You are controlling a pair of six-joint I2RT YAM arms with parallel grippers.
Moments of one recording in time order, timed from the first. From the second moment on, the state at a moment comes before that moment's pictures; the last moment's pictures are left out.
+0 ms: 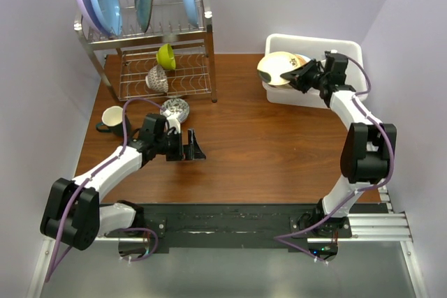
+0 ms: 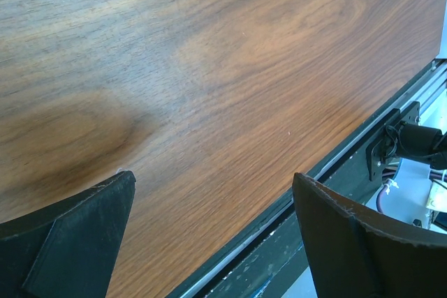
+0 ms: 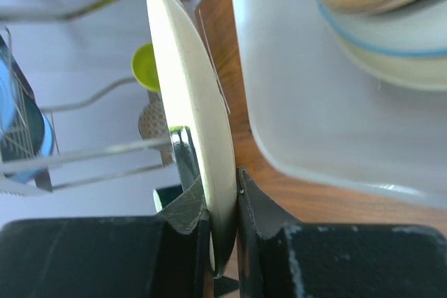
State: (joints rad) left arm -0.34 1.21 0.62 -0.27 0.53 -0.44; right arm -0.04 1.74 1.28 -0.04 -0.55 1.01
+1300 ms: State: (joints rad) left arm -0.34 1.25 0.62 -0.30 0.53 -0.43; right arm -0.14 2.19 1.81 -0.30 -0.44 1.07
